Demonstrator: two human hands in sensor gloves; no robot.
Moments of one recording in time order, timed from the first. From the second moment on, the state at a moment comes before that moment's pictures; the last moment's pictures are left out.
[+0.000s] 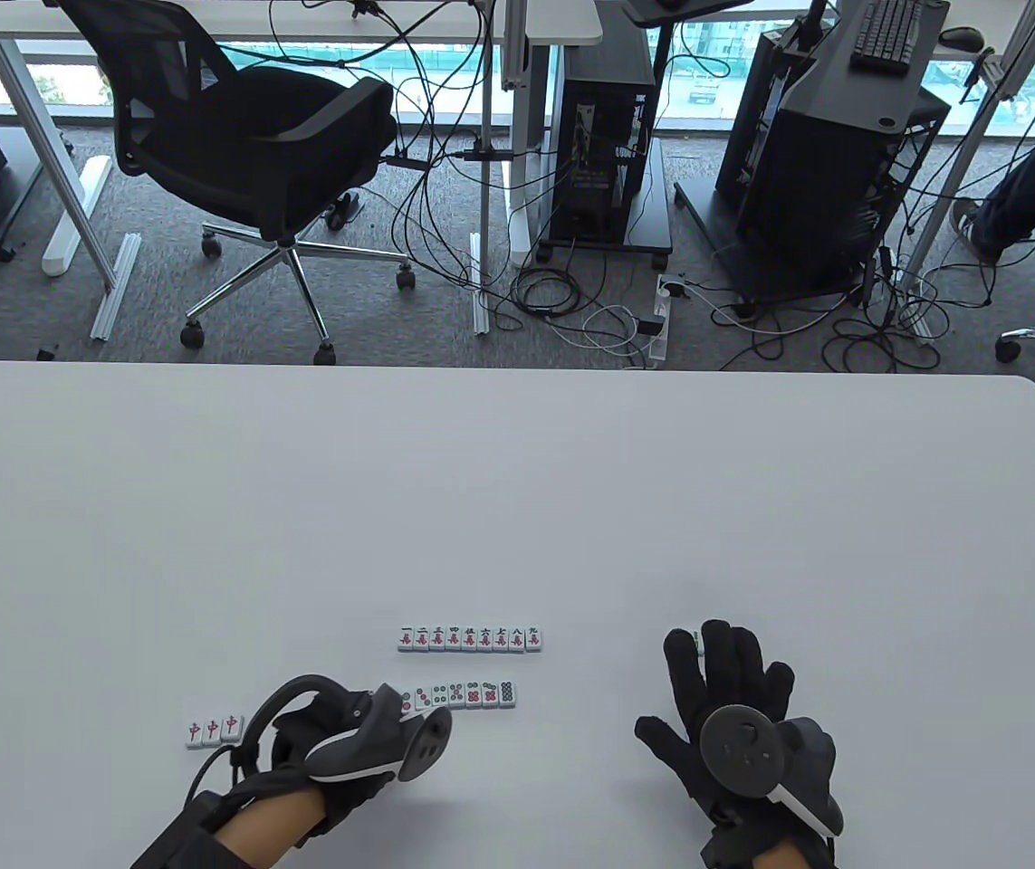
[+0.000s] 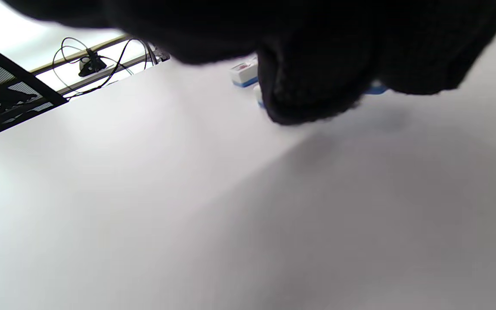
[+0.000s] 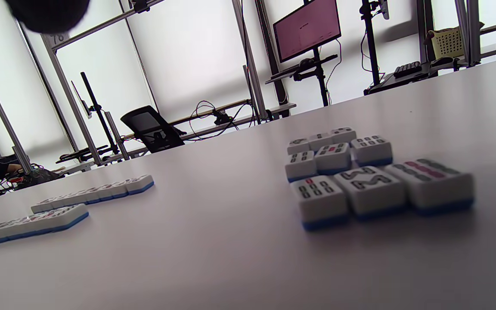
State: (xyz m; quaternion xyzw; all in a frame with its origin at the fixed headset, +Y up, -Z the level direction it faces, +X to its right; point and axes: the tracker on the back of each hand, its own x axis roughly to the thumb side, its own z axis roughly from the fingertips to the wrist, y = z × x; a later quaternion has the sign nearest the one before) left_hand -0.119 -0.744 -0.250 -0.10 -0.21 -0.19 0.95; right_hand 0.202 -0.737 -0.236 0.12 -0.01 0.98 0.16
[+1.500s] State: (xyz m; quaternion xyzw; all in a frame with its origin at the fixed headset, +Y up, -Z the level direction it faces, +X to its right) left_hand -0.079 -0.717 -0.281 -0.07 -0.22 -0.18 0.96; right_hand 0.206 -0.736 -0.237 0.11 -0.02 0.98 0.17
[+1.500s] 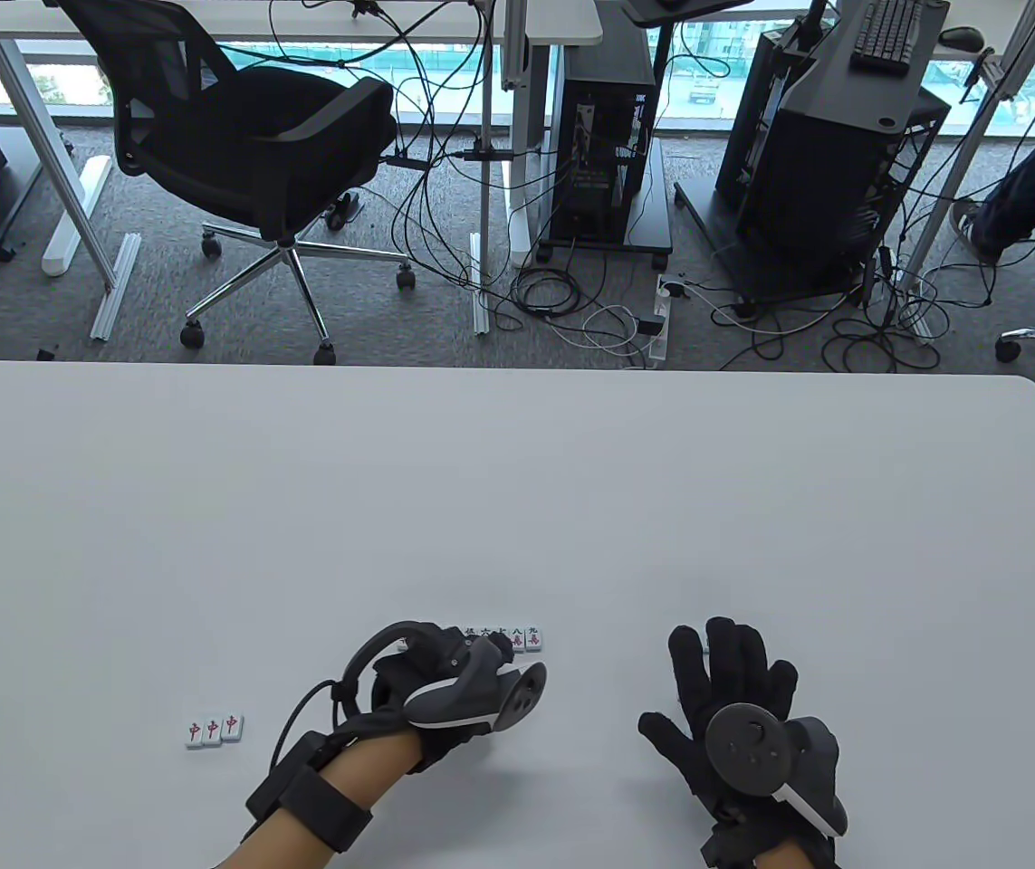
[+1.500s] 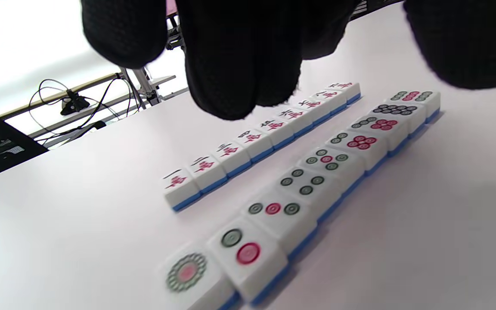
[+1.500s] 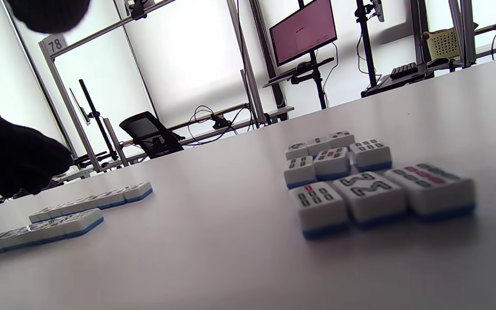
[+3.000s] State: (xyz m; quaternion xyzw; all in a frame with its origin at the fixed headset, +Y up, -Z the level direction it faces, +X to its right) left_hand -0.309 -0.703 -0.211 0.09 -0.04 0.08 0.99; right_hand 0.204 -0.713 -0.241 0.10 -0.07 0.99 0.05
